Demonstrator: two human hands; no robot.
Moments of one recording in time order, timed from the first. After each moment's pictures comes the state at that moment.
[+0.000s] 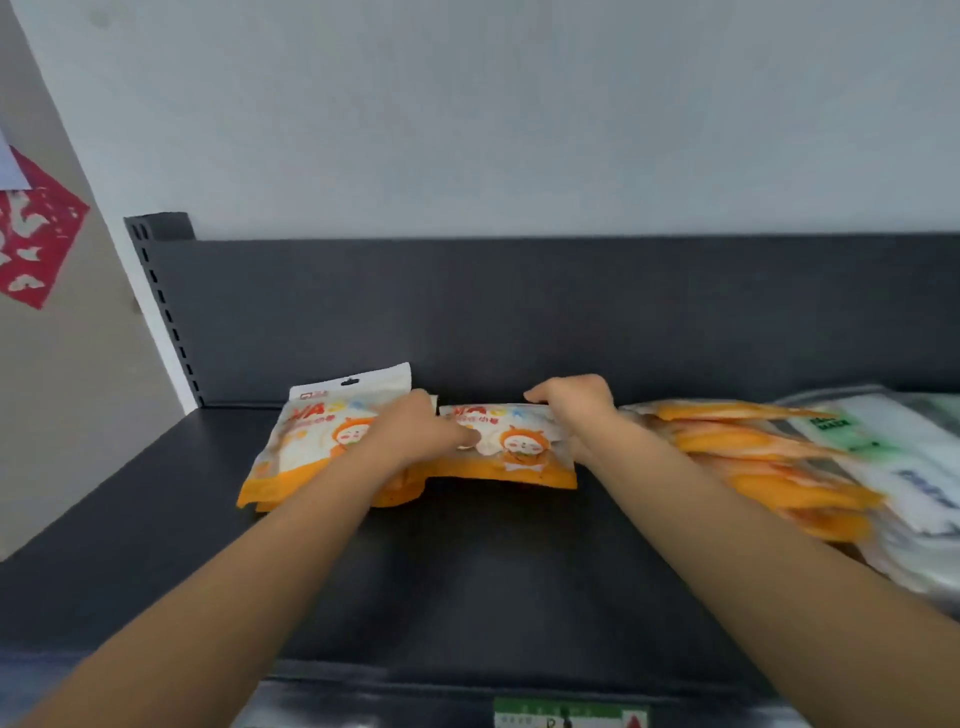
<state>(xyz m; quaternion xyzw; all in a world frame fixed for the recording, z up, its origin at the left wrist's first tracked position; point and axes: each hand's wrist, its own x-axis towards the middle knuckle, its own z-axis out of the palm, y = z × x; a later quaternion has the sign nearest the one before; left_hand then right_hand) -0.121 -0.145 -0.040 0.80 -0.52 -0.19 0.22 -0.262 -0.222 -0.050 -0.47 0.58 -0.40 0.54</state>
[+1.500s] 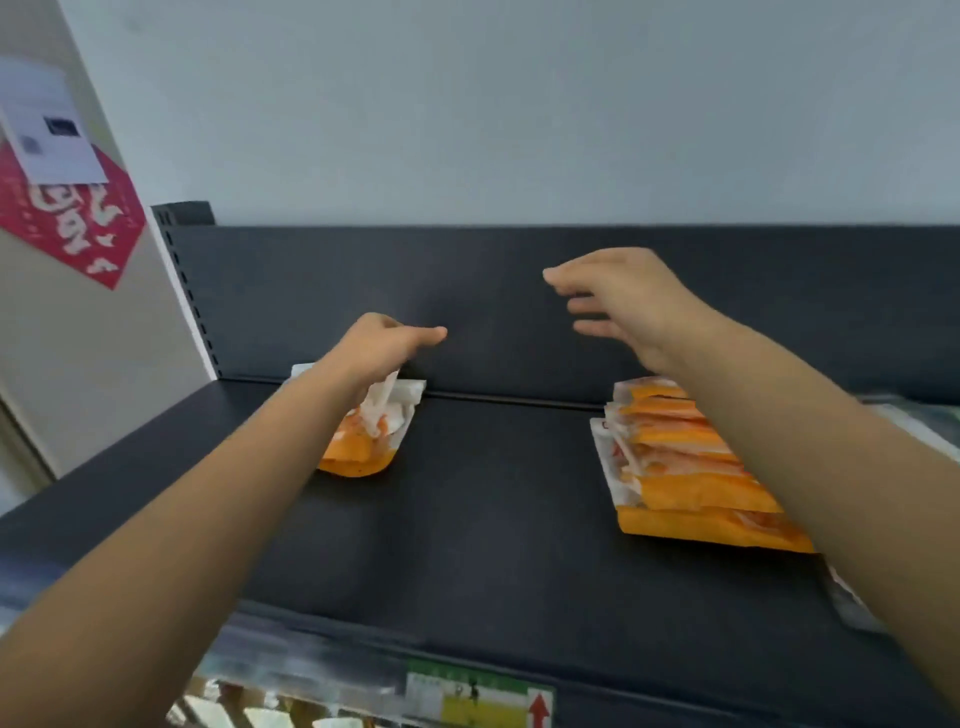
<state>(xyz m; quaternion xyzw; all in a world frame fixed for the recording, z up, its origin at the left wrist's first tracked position) -0.131 -0.156 -0.005 0.75 -0.44 -0.24 0.43 -0.352 -0.217 0.038 -0.69 0.40 -0.41 0.45</state>
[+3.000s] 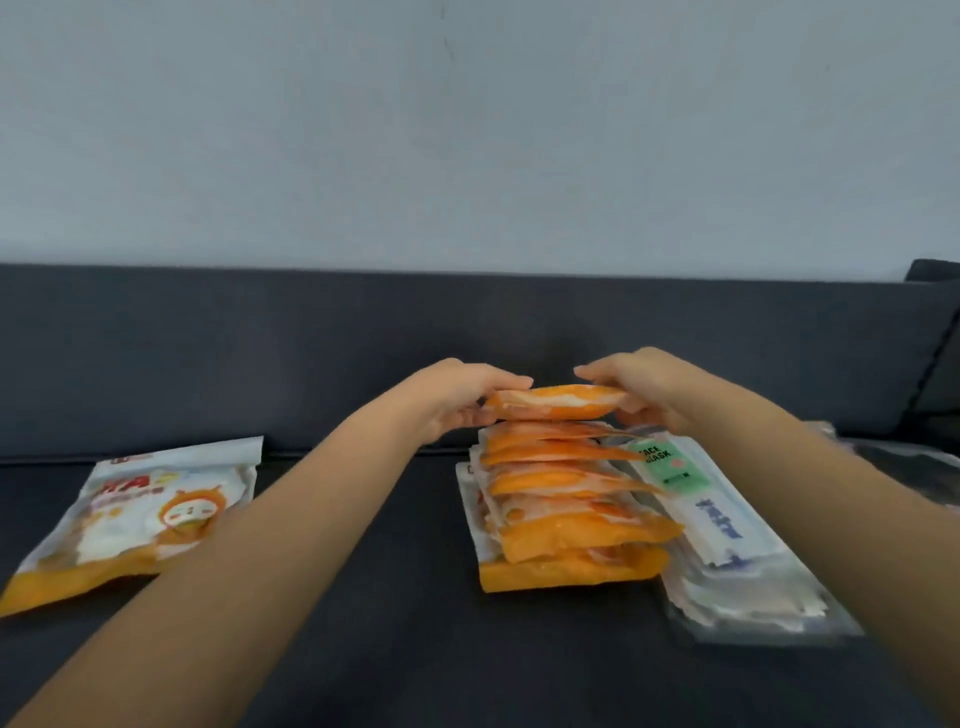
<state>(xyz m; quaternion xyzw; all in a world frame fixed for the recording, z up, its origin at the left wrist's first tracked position) -0.277 -0.249 0.000 0.58 -0.53 -0.49 0.37 -0.477 -0.266 0.021 -0.60 0.64 -0.29 0.37</state>
